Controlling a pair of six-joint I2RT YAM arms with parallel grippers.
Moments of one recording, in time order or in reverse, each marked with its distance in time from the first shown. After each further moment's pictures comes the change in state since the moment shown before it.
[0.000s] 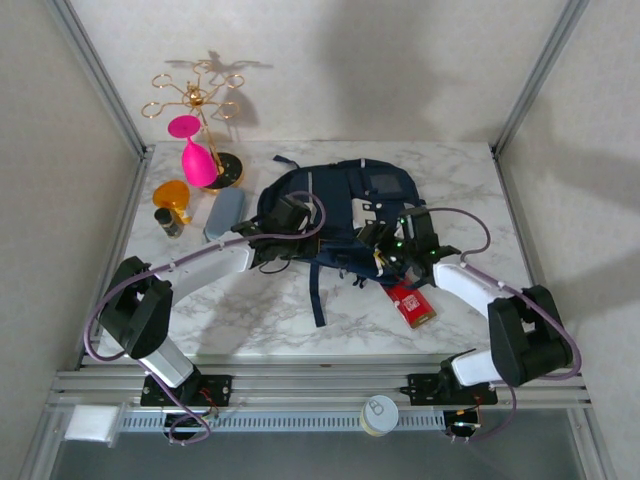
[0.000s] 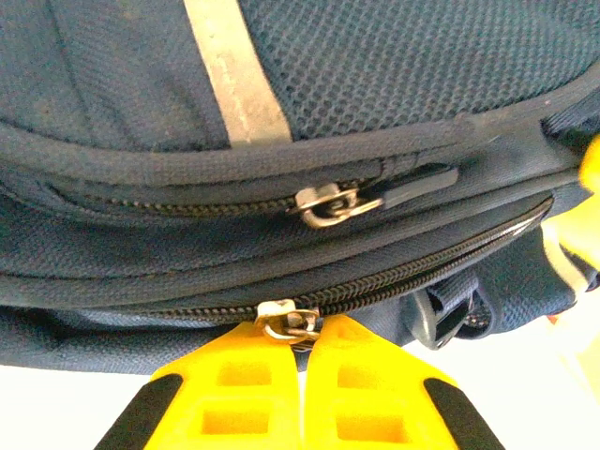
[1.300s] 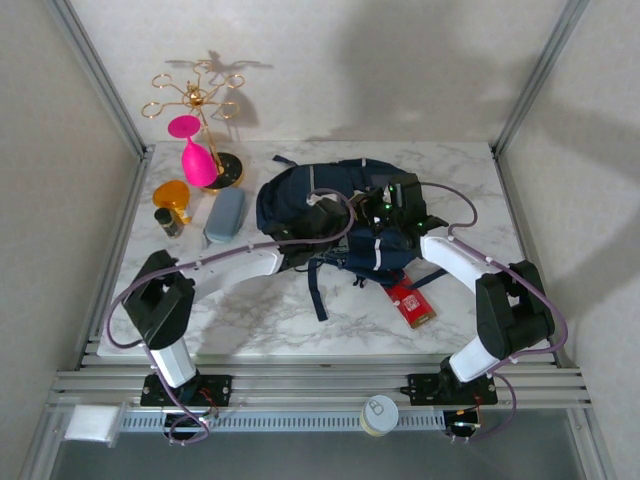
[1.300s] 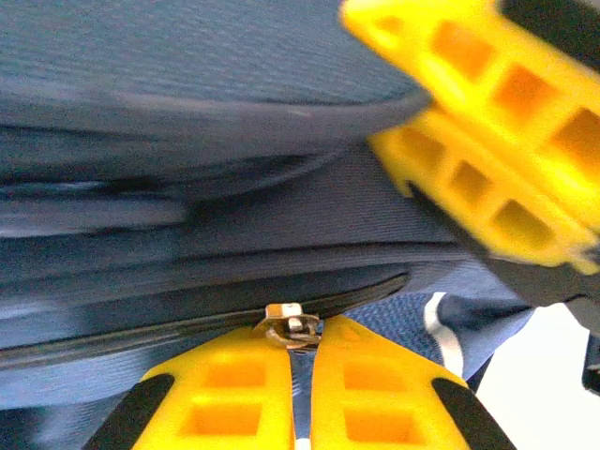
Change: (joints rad) left arm -0.144 0.103 0.156 0.096 -0.202 -0.241; right arm 0.062 0.136 0.264 0.119 -0.045 0.399
